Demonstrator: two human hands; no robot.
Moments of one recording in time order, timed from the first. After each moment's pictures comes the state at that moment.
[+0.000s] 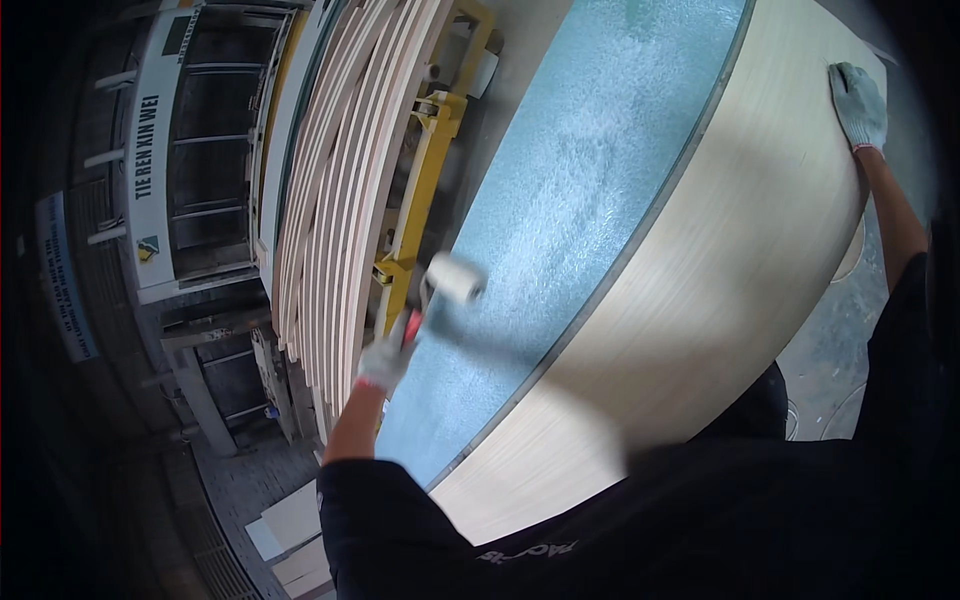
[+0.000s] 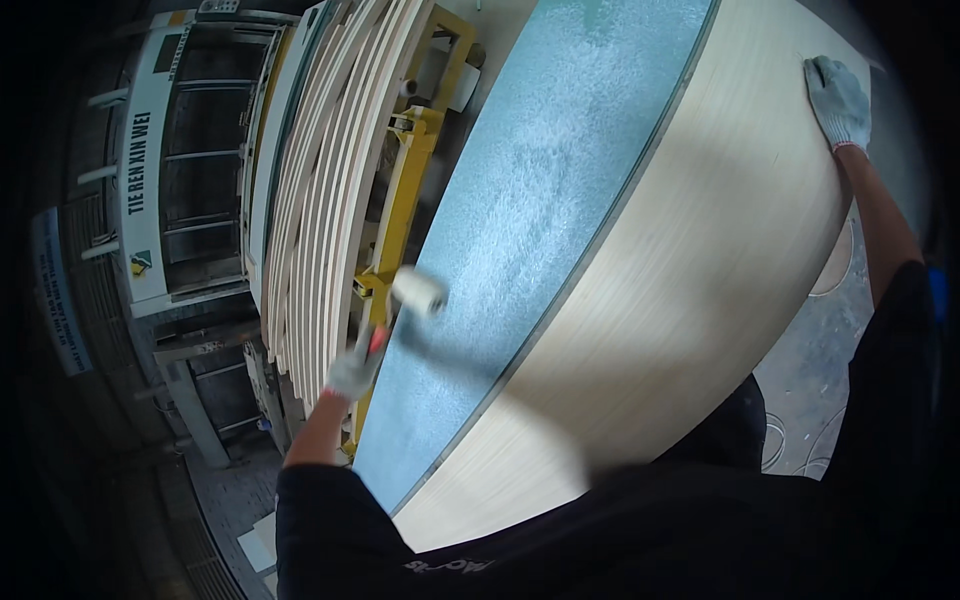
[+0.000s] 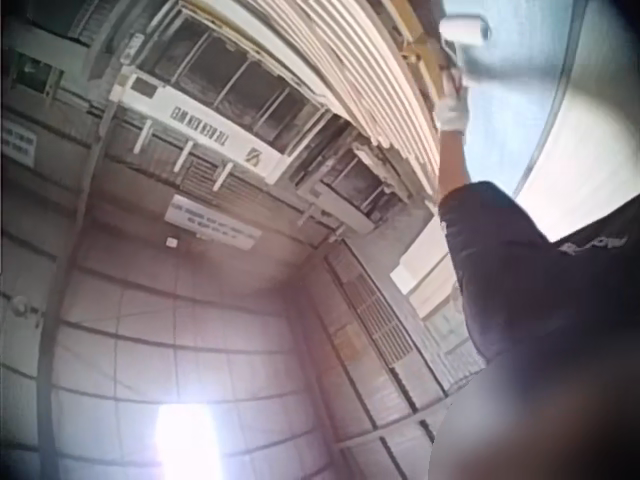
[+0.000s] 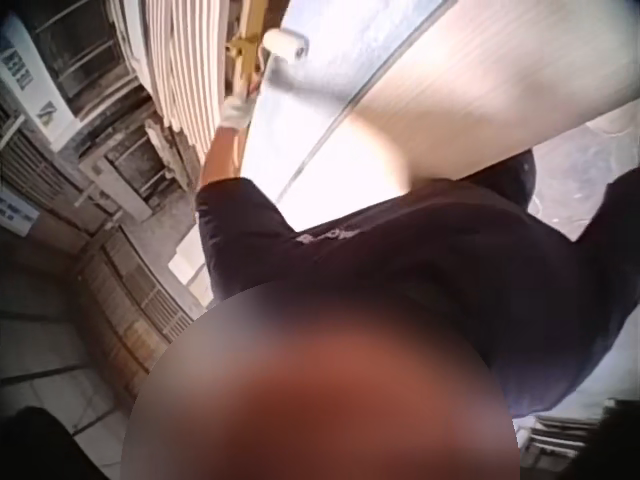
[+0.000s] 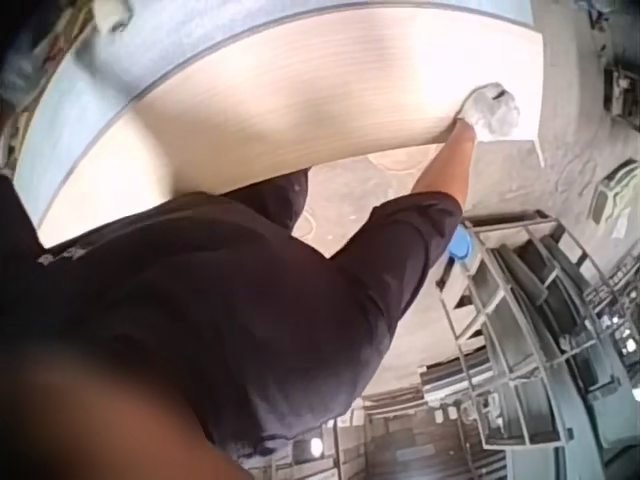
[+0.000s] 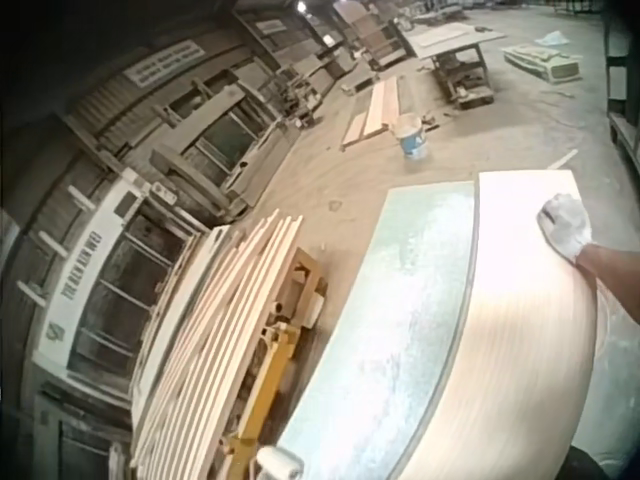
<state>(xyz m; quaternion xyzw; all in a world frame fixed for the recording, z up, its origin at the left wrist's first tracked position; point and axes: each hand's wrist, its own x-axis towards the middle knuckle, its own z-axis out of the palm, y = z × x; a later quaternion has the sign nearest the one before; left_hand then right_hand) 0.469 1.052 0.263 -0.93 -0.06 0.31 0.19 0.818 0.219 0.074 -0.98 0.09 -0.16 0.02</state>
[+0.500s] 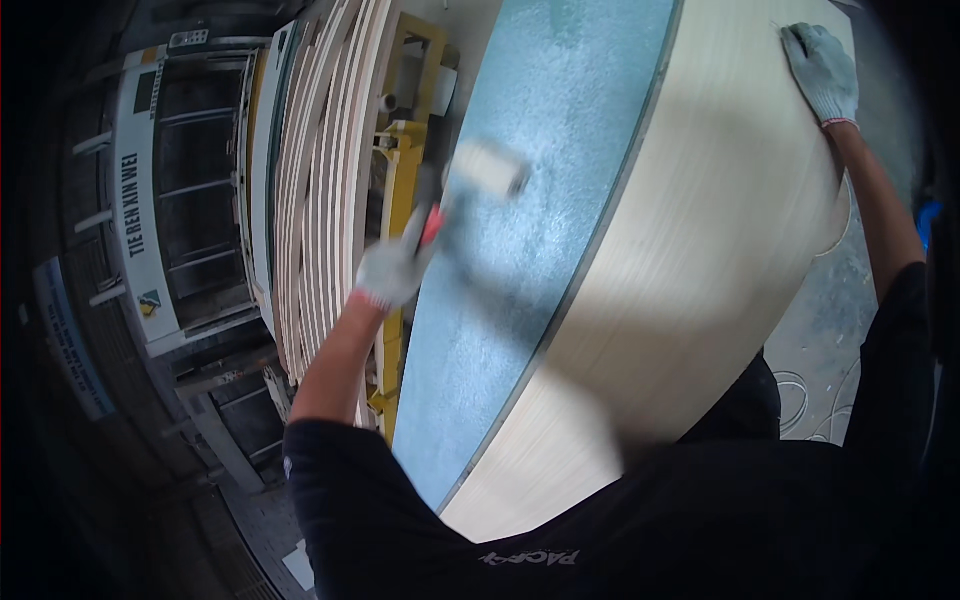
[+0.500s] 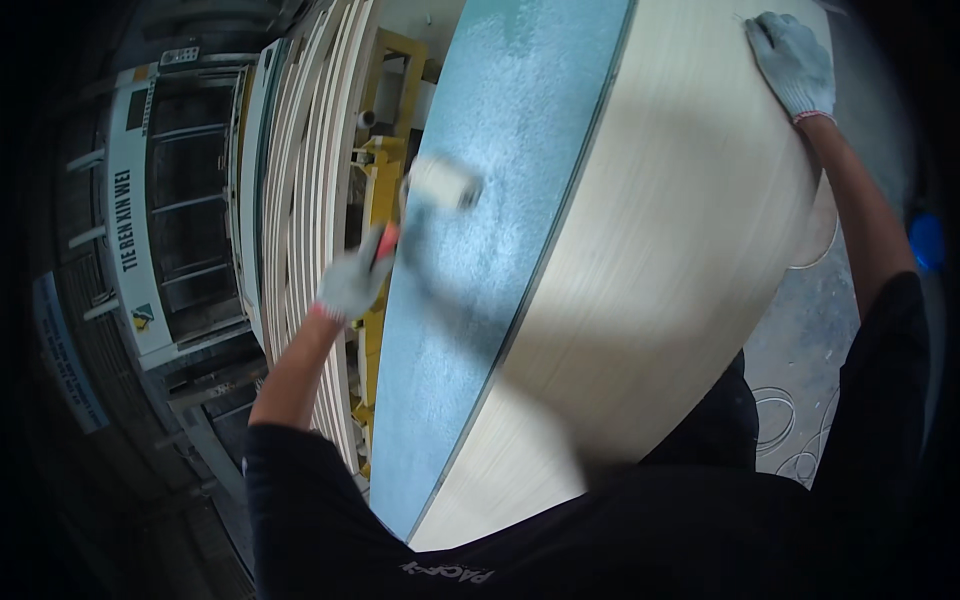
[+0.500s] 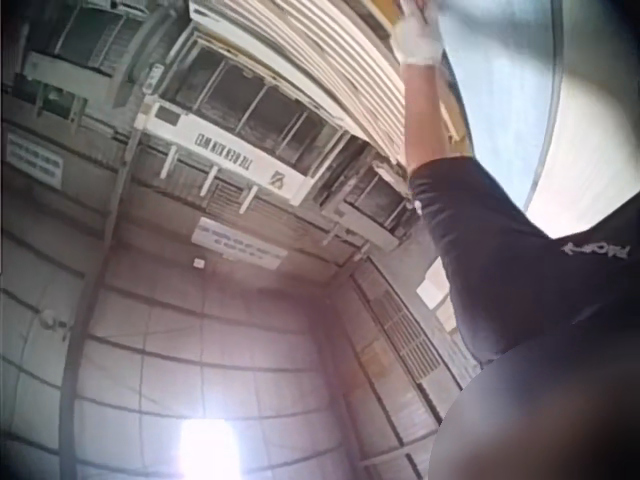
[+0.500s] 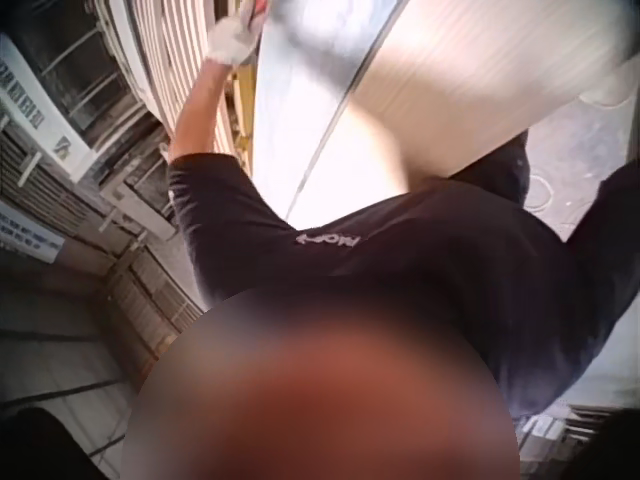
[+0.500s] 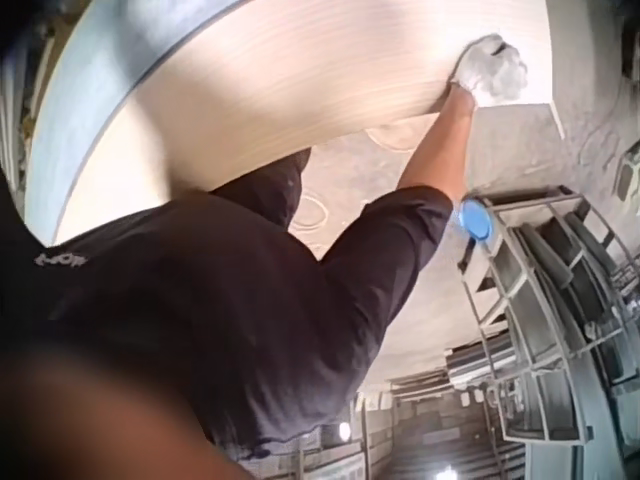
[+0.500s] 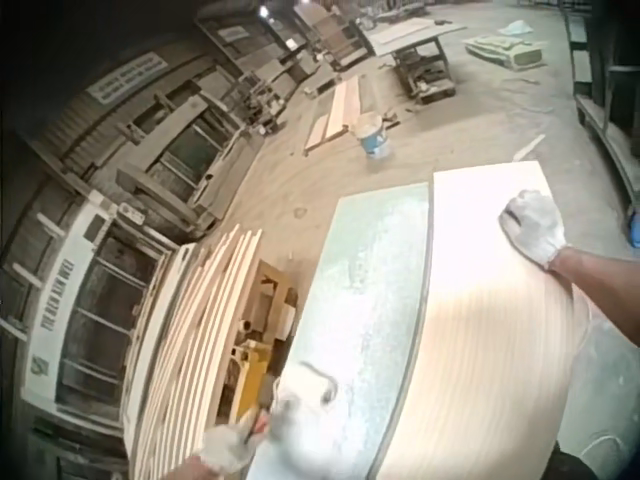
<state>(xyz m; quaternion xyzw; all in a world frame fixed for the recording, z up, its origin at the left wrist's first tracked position) 0.702 0.878 0.242 -0.95 0.17 0.21 0.16 0.805 0.219 0.081 -0.98 0.08 -0.20 0.04</state>
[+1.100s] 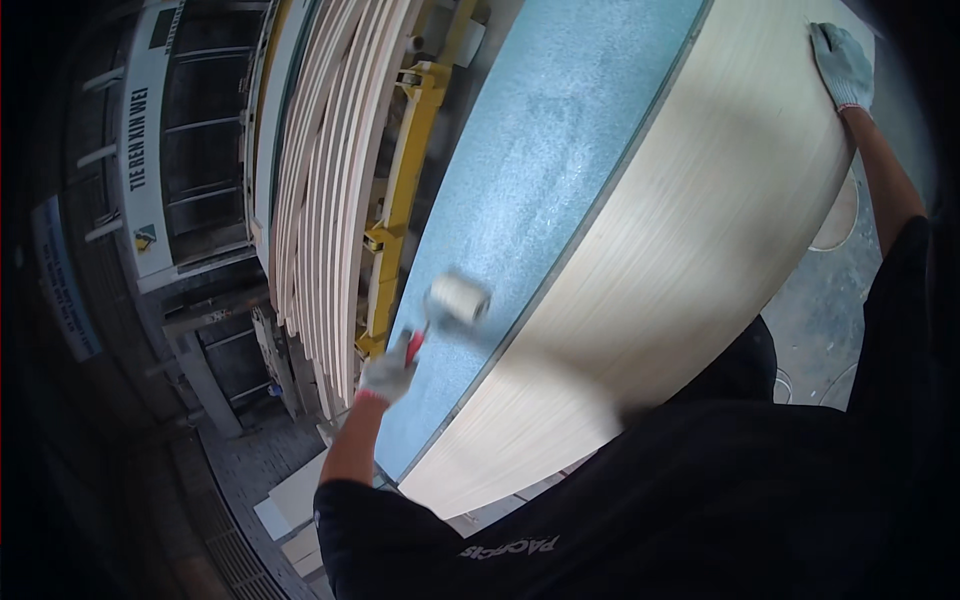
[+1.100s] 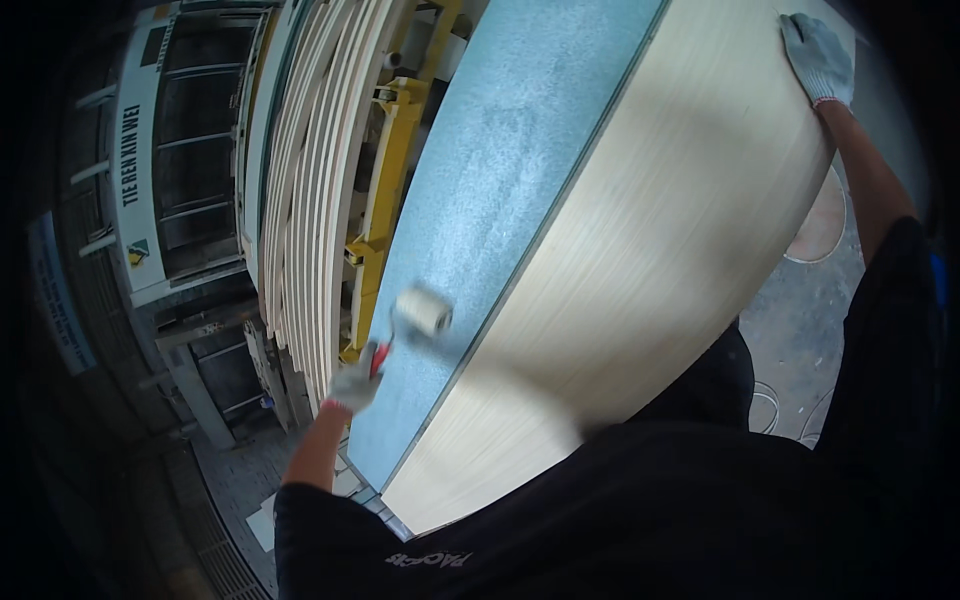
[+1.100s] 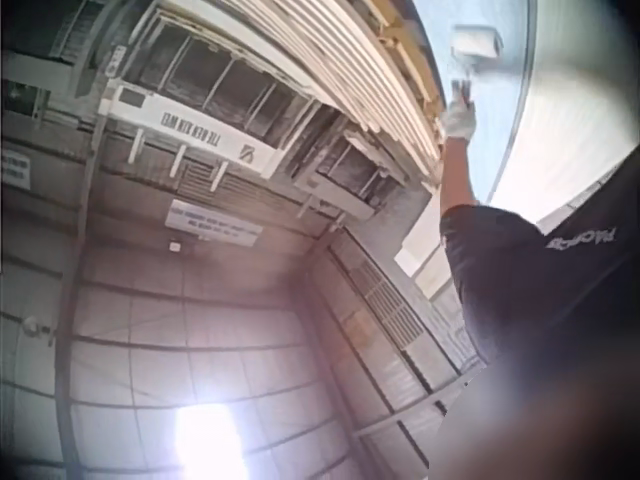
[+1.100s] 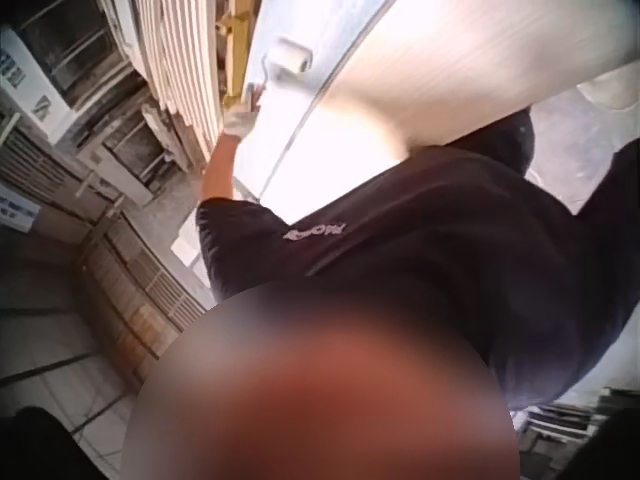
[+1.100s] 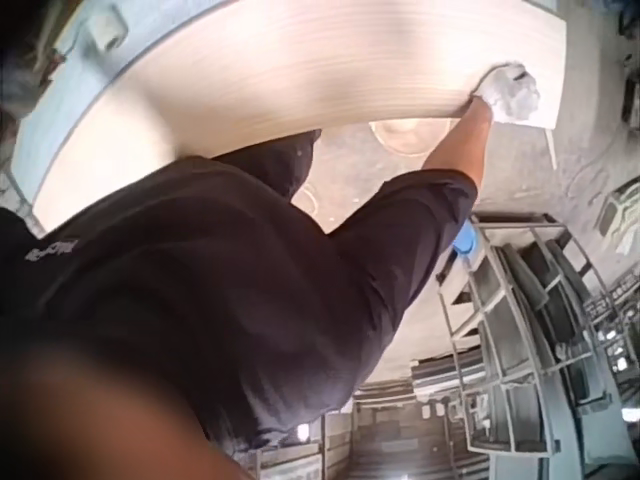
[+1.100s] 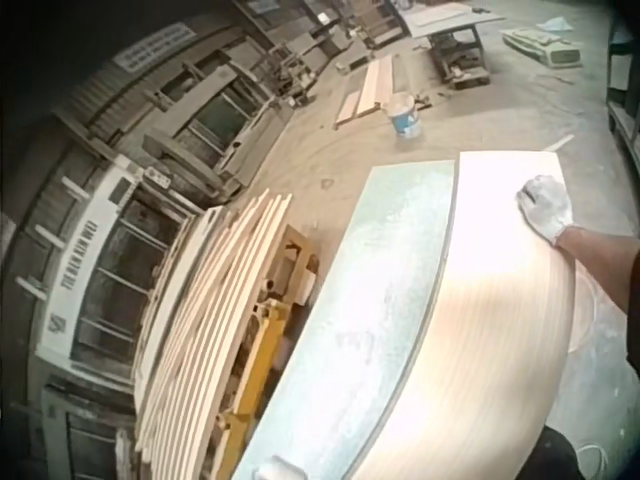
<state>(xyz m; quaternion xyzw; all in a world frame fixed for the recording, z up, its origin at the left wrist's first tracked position) 0.401 0.960 0.296 -0.87 -0.15 0.43 0.19 0.816 0.211 0.069 -0.98 0.07 -0.18 0.05</state>
